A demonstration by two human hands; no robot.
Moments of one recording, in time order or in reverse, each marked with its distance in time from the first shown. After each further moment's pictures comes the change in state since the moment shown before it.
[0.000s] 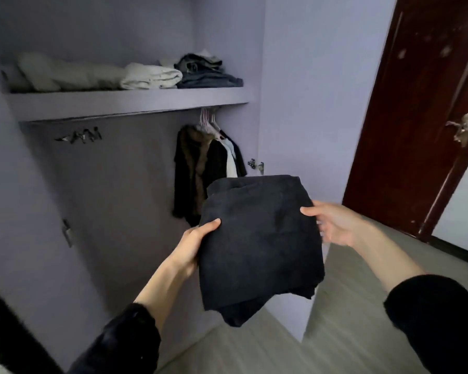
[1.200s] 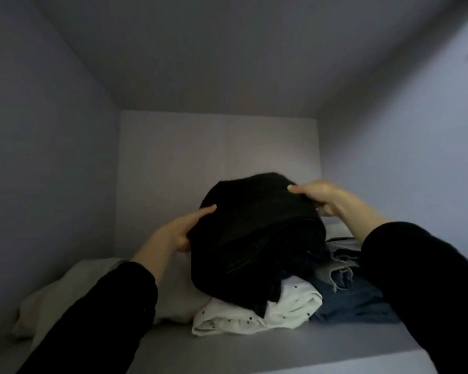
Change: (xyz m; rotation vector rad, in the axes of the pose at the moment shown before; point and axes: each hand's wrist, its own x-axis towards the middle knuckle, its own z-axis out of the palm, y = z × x) left_hand 0.367 0.583 -0.193 0.284 0.377 0.368; right_hand 0.478 -0.582 0.287 -0.288 -0.223 -0.676
